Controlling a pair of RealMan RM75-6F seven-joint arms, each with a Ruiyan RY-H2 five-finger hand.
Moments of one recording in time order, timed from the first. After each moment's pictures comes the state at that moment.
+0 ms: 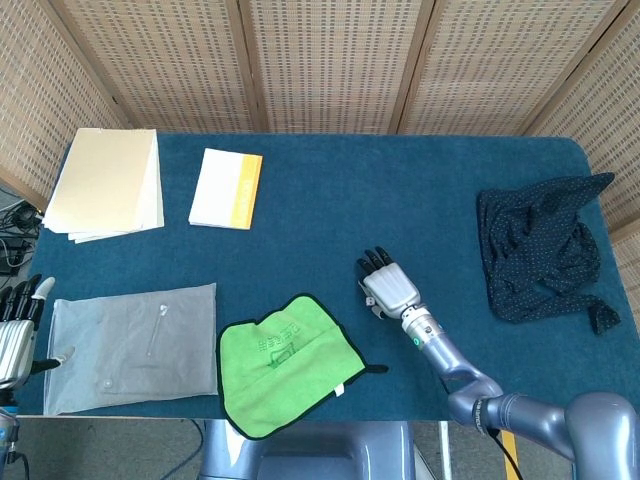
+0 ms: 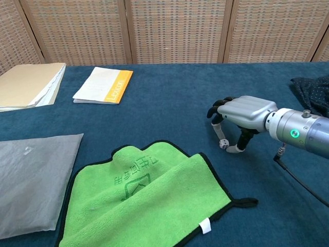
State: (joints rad) left arm -0.09 -1.23 -0.06 -1.50 1.41 1.44 0.09; right arm 0.76 -1.71 0.15 -1.14 -1.30 0.83 -0.34
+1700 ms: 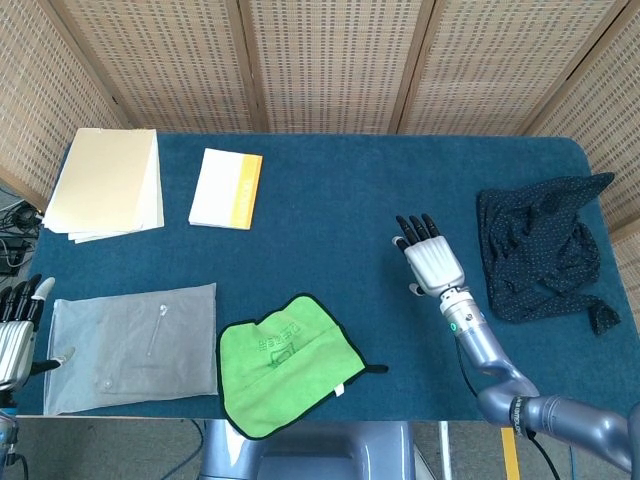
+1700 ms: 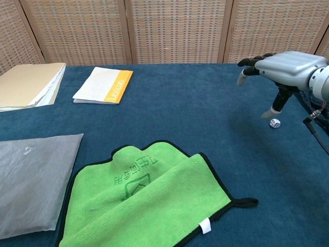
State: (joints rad) left arm -0.08 -1.23 -0.06 -1.51 1.42 1.46 0.09; right arm 0.72 -1.48 0.19 -1.38 -1.16 0.98 -0.48
